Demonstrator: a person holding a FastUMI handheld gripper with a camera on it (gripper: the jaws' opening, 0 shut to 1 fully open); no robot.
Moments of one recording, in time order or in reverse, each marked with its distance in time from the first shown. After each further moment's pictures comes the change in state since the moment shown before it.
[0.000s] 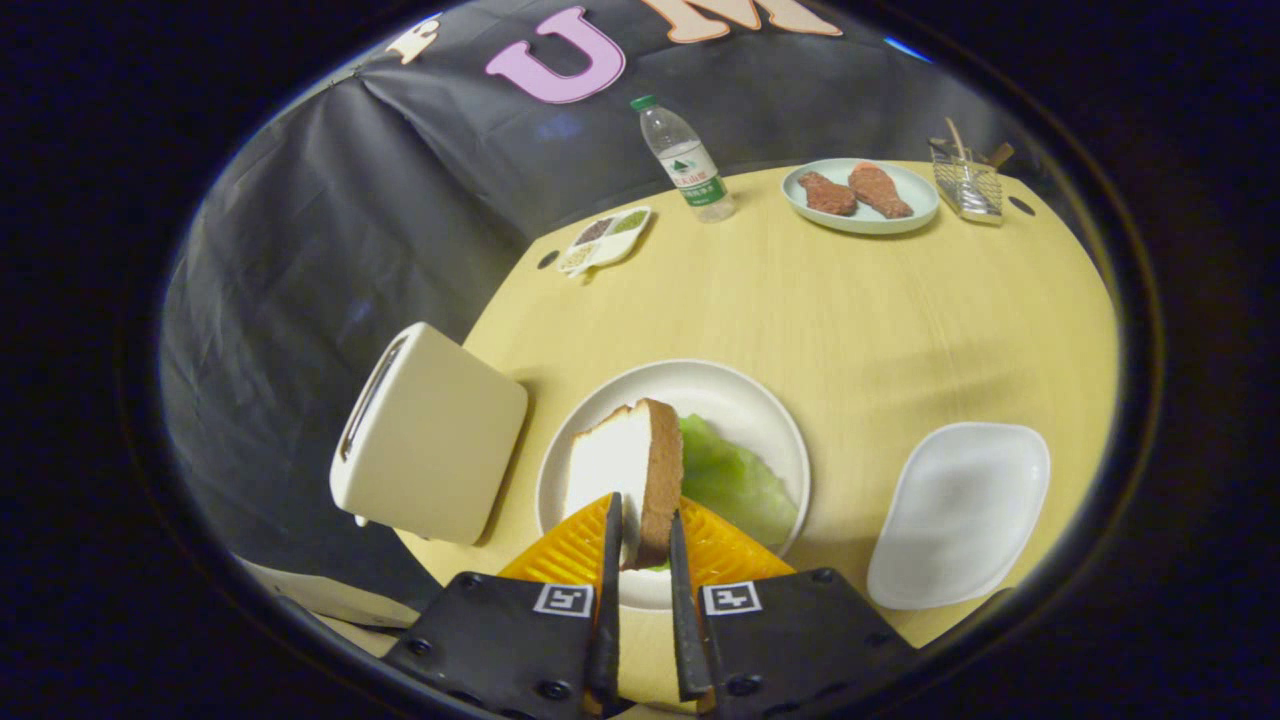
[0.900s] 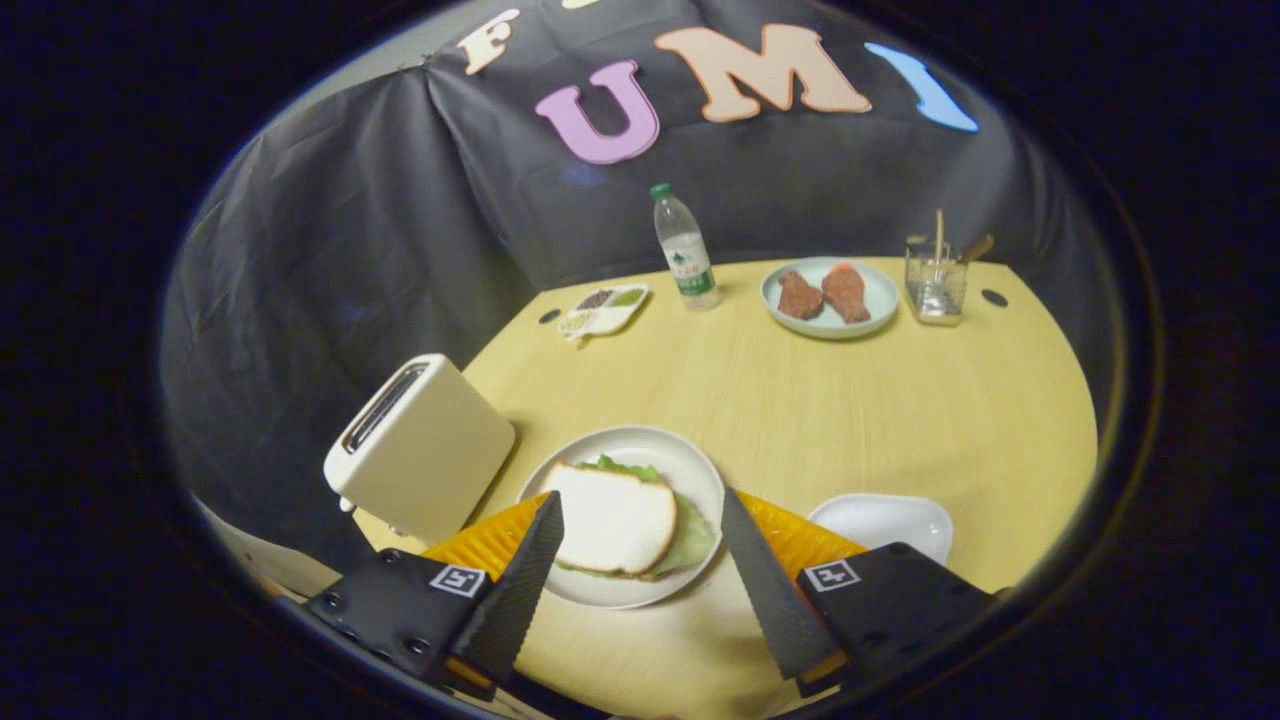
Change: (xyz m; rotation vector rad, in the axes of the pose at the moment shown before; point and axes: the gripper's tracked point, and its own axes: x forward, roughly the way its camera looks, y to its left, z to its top) arm -0.082 -0.006 0.053 -0.168 -0.301 -0.043
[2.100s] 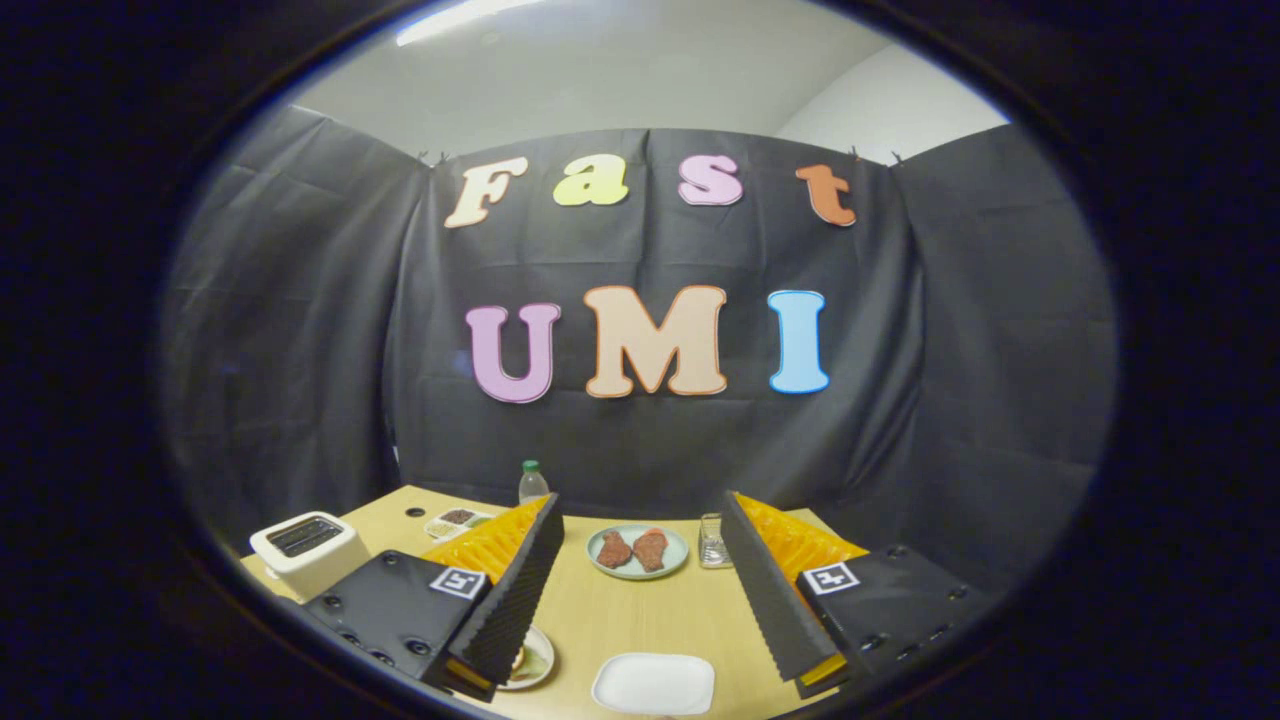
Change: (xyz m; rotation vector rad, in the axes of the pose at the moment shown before) arm -0.190 -0.048 0.163 -0.161 -0.691 -0.451
